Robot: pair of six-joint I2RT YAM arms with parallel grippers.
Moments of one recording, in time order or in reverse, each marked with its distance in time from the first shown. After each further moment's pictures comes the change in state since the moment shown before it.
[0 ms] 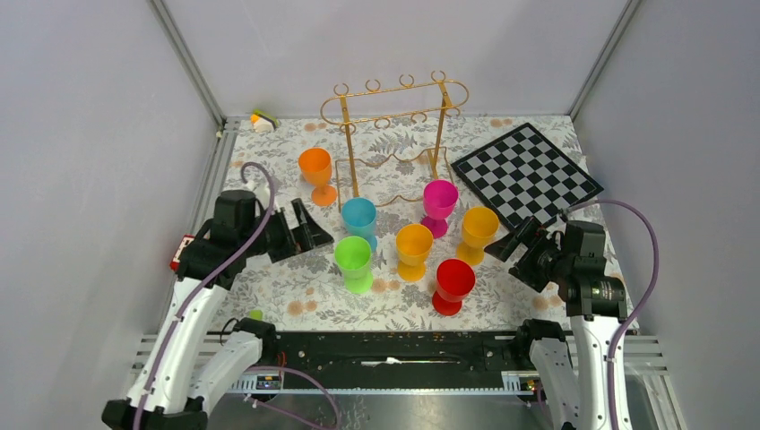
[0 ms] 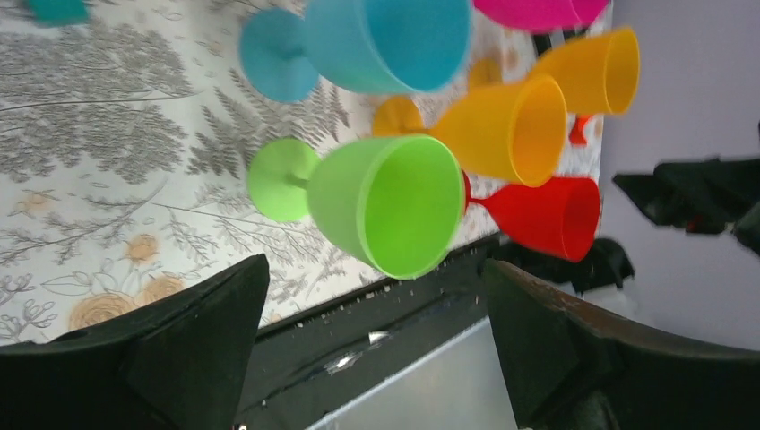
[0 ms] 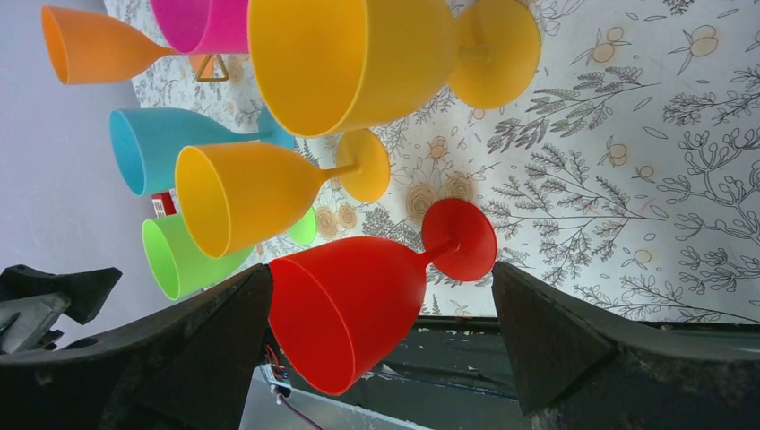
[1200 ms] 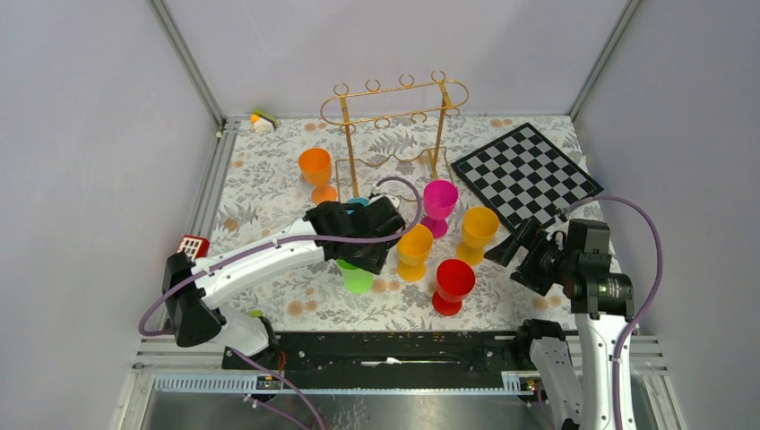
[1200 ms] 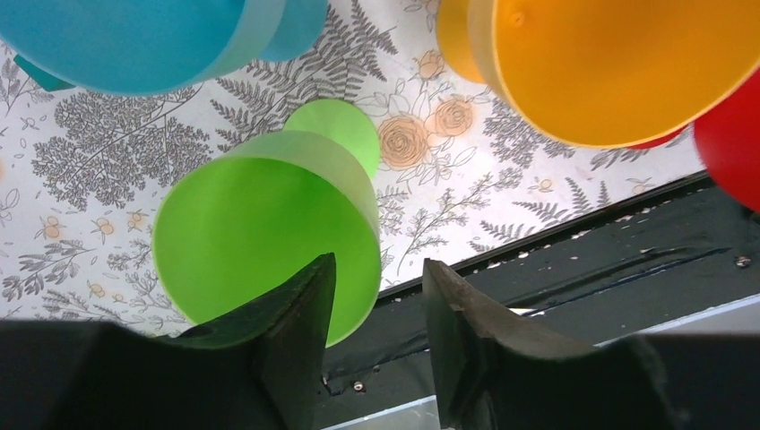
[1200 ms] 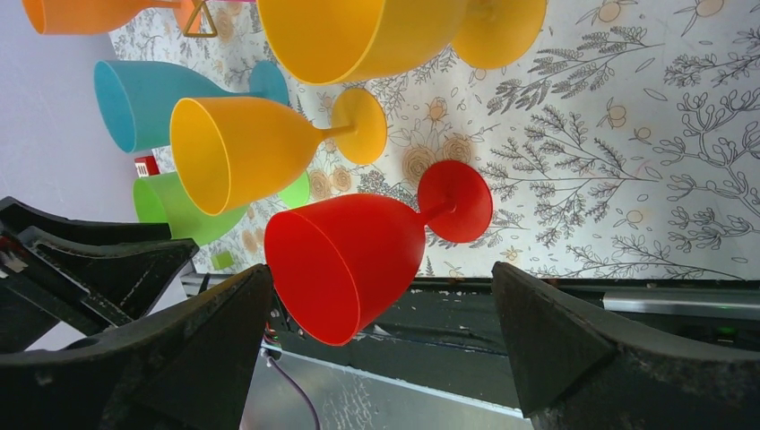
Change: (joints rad) left arm -0.896 0.677 0.472 -0.261 -0.714 0.001; right arm 0.000 0.028 0.105 -0.134 -0.034 -0.077
